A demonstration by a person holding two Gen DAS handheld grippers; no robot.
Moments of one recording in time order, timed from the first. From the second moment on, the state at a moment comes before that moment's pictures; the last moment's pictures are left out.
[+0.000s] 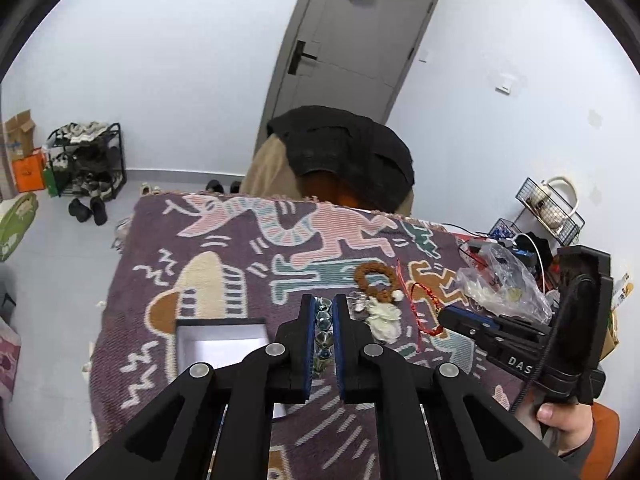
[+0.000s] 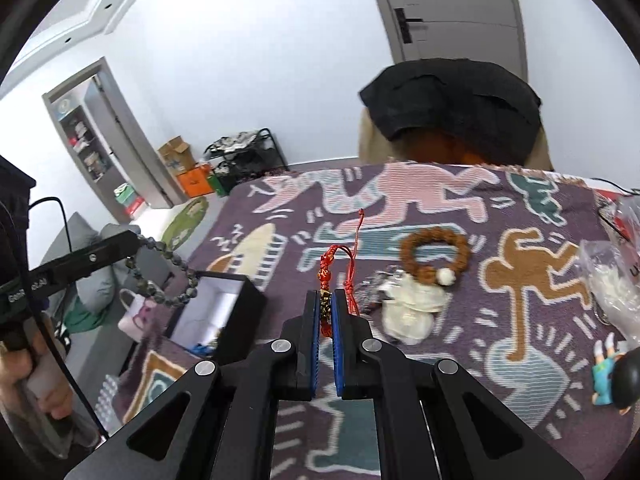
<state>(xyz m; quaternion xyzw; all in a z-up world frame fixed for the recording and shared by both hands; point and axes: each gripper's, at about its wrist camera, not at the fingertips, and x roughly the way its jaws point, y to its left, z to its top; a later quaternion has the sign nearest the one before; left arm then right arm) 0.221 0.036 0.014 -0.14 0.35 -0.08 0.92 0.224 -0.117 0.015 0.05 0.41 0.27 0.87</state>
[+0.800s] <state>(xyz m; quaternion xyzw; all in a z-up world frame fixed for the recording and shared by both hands) 0.245 0.111 -0.070 -0.21 0.43 -0.05 0.88 0.226 0.002 -0.006 0.02 0.44 0.34 0.83</state>
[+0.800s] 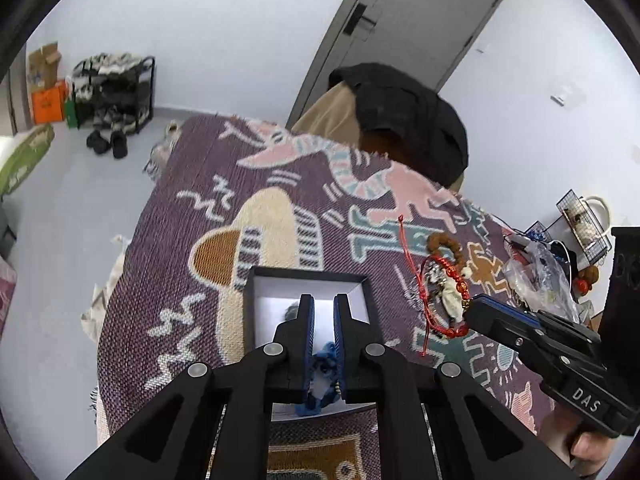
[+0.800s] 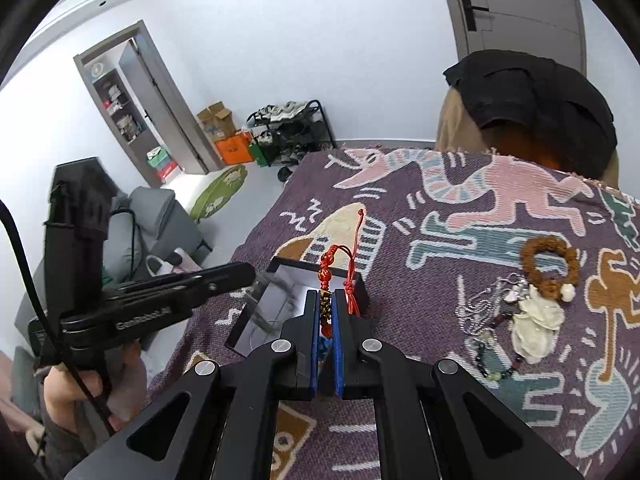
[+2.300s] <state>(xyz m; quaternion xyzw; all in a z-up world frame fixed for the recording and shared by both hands) 0.189 0.118 -0.031 -0.16 0.36 -0.03 0.92 0.206 -0.081 -0.009 0.10 0.45 0.25 0.85</state>
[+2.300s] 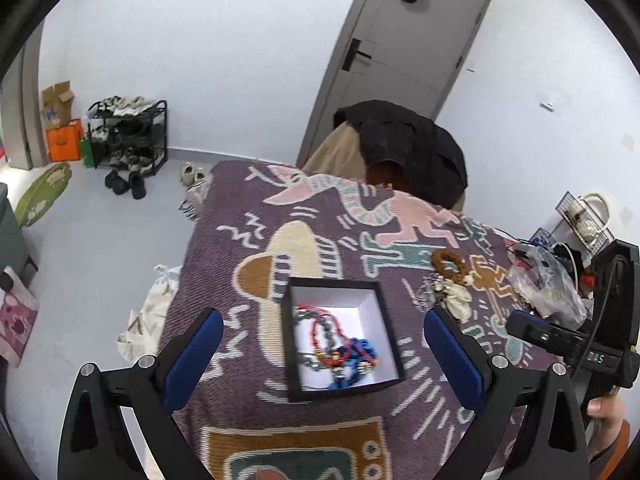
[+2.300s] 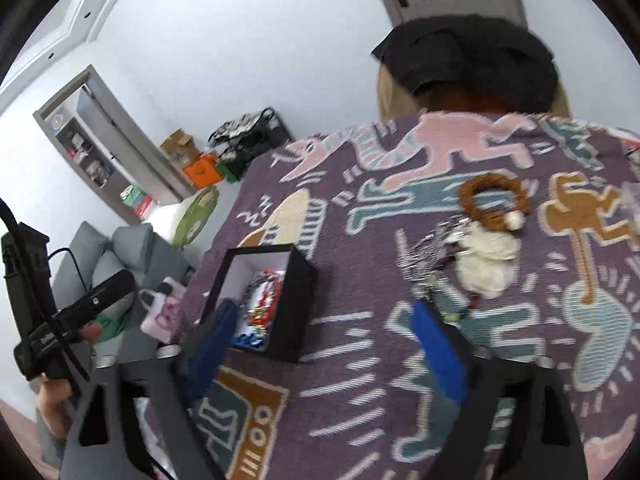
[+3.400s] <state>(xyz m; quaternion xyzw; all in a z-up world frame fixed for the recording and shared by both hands) 0.203 -0.037 0.003 -0.04 0.36 -0.10 0.93 0.166 -0.222 -0.006 0.15 0.41 0.14 0.89</state>
